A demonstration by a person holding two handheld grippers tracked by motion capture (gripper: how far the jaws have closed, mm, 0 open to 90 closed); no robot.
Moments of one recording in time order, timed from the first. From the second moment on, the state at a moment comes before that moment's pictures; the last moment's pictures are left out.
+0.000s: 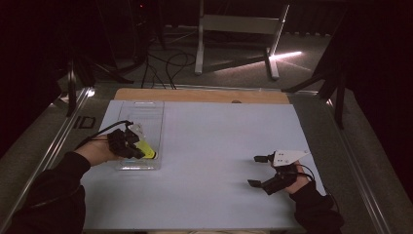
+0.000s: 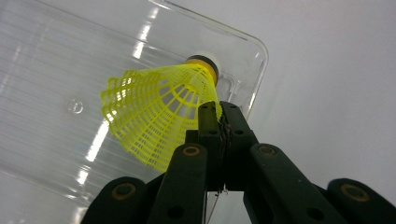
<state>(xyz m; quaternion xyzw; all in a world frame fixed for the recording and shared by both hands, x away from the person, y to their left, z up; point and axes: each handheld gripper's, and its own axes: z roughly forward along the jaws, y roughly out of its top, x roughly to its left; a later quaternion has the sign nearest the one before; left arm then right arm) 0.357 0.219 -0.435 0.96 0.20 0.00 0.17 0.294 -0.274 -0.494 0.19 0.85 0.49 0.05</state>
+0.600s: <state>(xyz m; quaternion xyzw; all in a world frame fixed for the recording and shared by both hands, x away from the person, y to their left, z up) 0.360 0.224 -0.432 0.94 0.27 0.04 0.18 0.293 -0.275 -0.495 0.19 0.85 0.49 0.05</state>
